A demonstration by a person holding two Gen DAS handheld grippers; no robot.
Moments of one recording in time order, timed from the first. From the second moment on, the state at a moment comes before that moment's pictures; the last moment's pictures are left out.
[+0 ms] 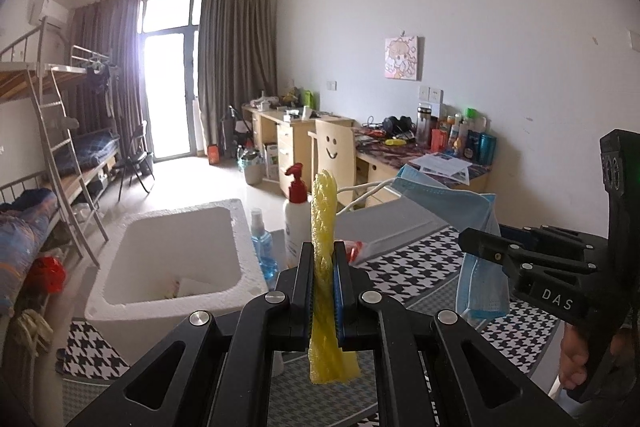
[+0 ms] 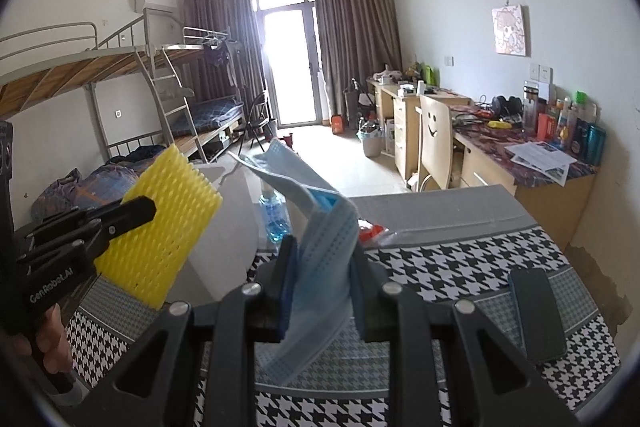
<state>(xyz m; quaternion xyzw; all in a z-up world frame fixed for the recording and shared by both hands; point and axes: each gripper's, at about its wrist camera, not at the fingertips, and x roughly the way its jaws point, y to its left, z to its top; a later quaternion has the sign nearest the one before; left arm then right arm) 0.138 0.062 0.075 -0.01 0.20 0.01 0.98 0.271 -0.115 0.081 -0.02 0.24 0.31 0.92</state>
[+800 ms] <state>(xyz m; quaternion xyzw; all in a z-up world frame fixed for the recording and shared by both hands) 0.150 0.093 0.097 -0.01 0.17 0.06 0.98 0.280 -0.085 0.101 -0.03 0.21 0.33 0.92</state>
